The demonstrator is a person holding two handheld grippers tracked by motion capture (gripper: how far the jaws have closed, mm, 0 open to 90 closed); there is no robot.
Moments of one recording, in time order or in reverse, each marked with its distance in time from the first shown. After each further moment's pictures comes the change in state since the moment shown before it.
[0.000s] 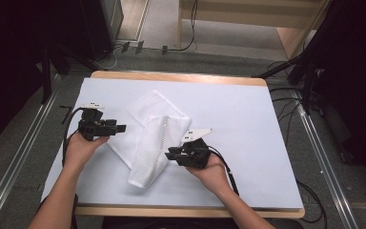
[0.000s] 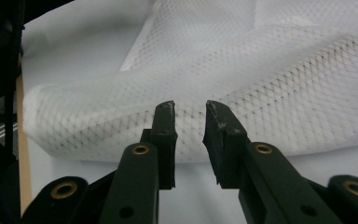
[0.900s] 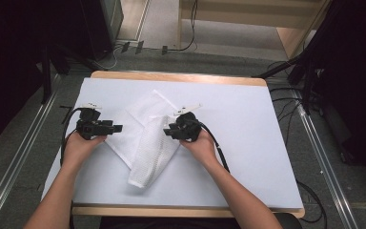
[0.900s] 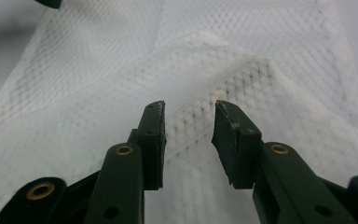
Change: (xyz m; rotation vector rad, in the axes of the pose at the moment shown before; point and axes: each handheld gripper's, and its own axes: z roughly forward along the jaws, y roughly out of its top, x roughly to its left) left arm 0.022 -0.007 0.007 0.023 0.032 -0.039; right arm -0.072 0.037 0.054 0.058 -0.140 0.079
